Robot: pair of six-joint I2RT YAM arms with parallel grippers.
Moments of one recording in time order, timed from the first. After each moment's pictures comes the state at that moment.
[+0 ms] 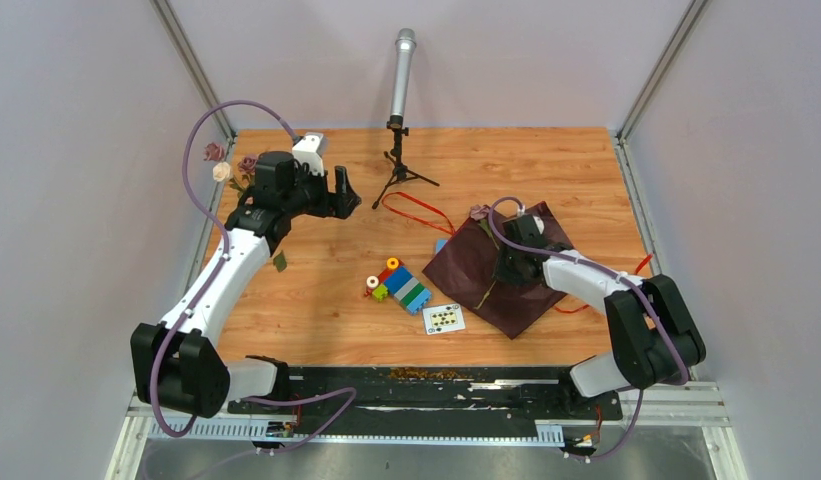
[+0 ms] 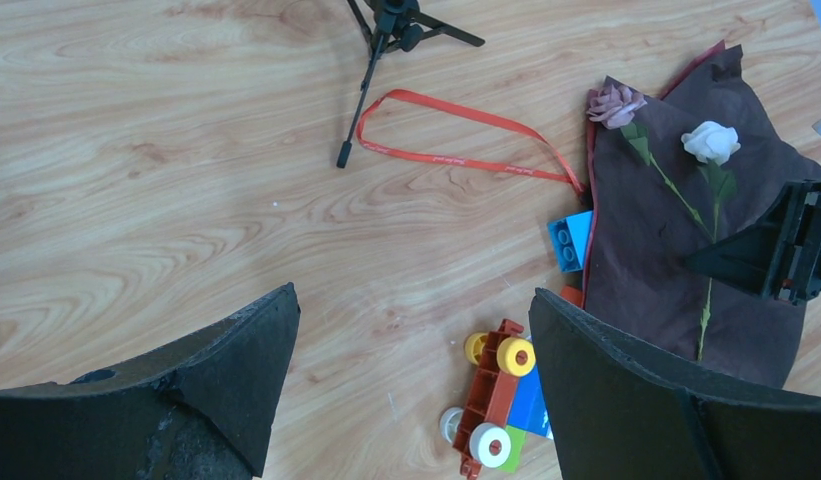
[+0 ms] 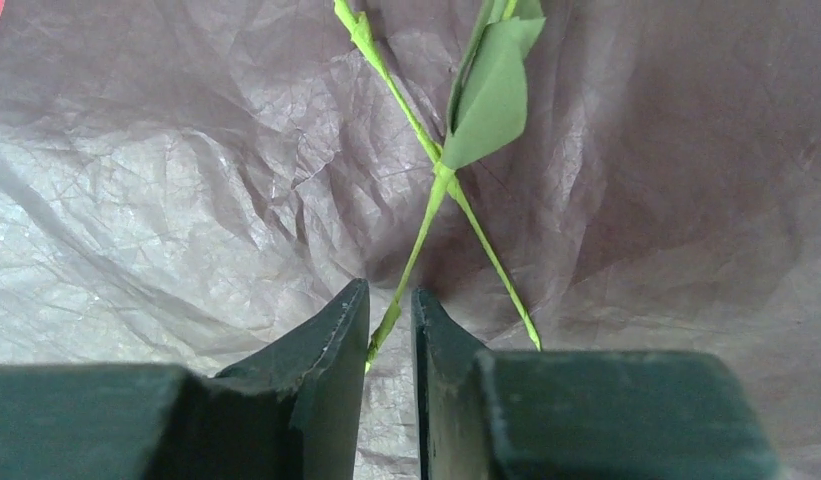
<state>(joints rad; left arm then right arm) -0.21 1.27 1.07 -0.29 0.31 -0.15 0.40 1.46 0.72 -0.28 0.06 0.62</state>
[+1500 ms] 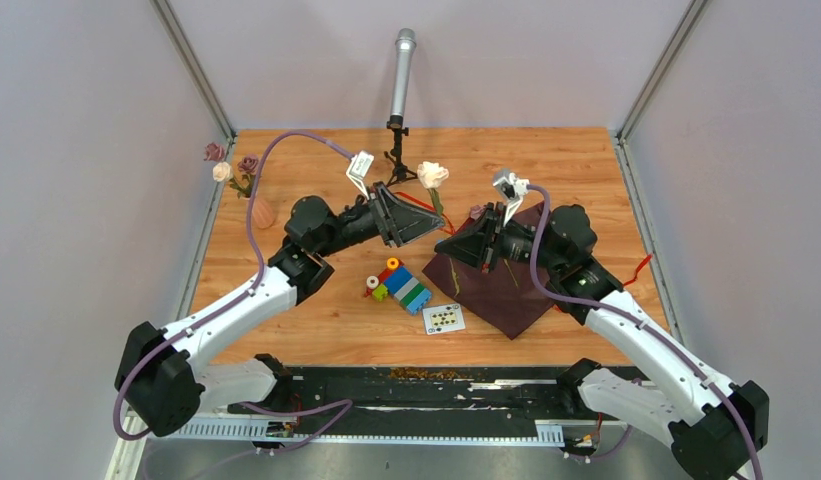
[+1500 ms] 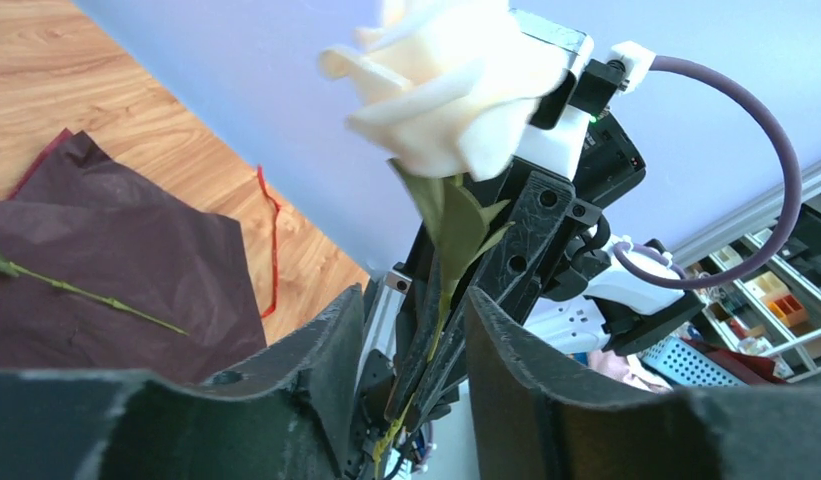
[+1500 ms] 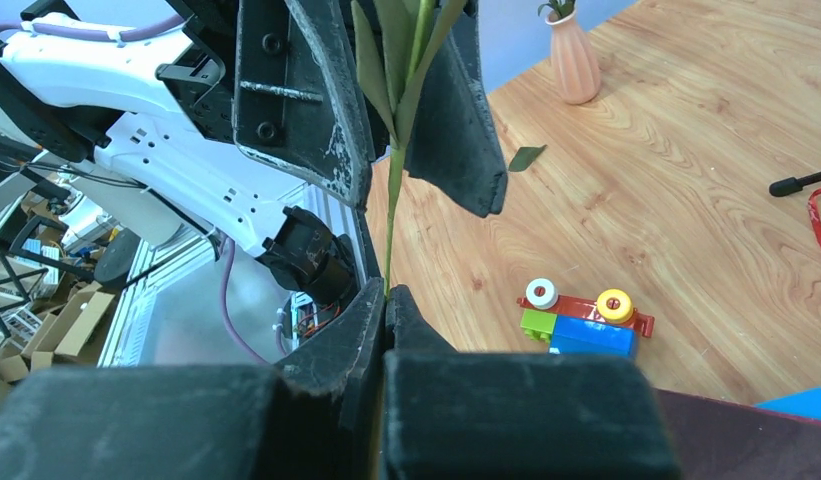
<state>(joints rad) -0.68 1.17 0.83 0.57 0.54 -0.93 0.58 0.95 0.79 0.22 -0.71 0.51</state>
